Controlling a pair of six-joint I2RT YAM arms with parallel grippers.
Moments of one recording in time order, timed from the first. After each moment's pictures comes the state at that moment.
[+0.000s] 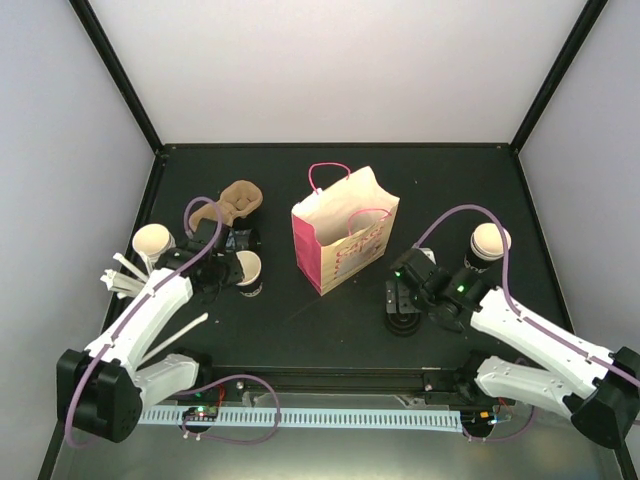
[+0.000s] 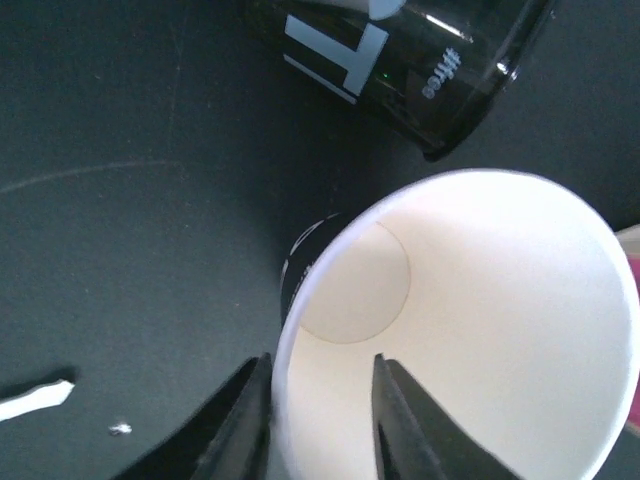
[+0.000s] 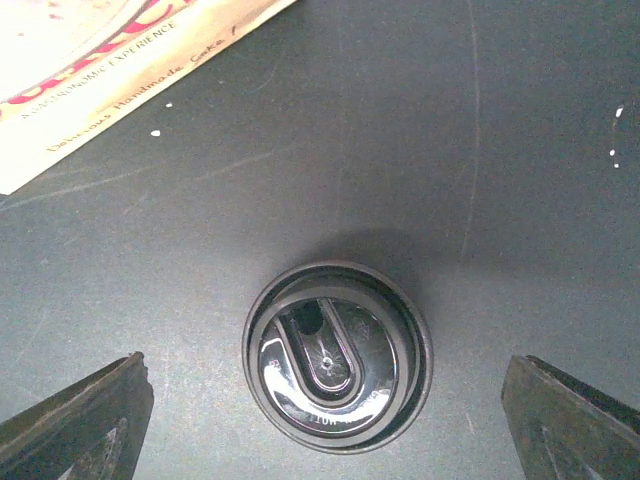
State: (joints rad) left arm -0.26 1.06 0.77 -0.85 -0.06 -0.70; right arm 0.83 1.00 0.80 -0.97 0.25 0.71
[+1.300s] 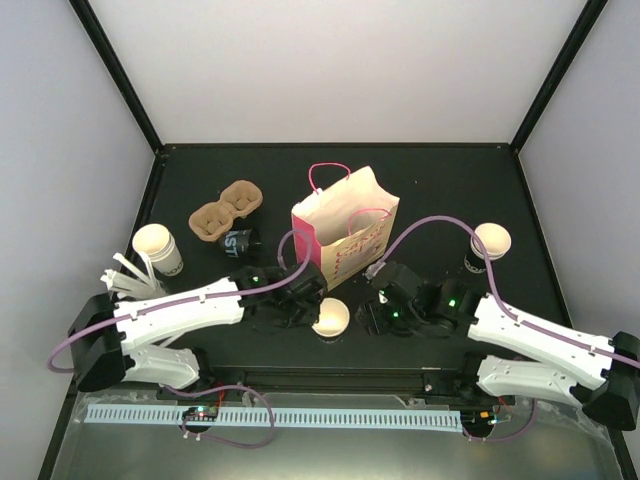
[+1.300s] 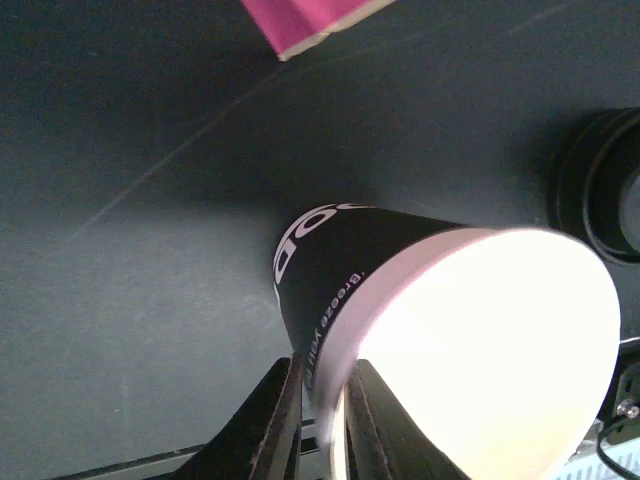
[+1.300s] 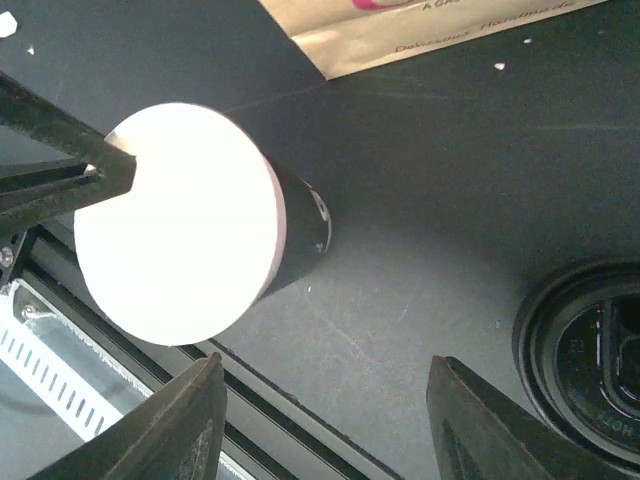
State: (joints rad) left arm -1.07 1.26 0.90 -0.80 -0.01 -1.13; right arm 1.06 1.00 0.82 -0.81 -0.01 0.63
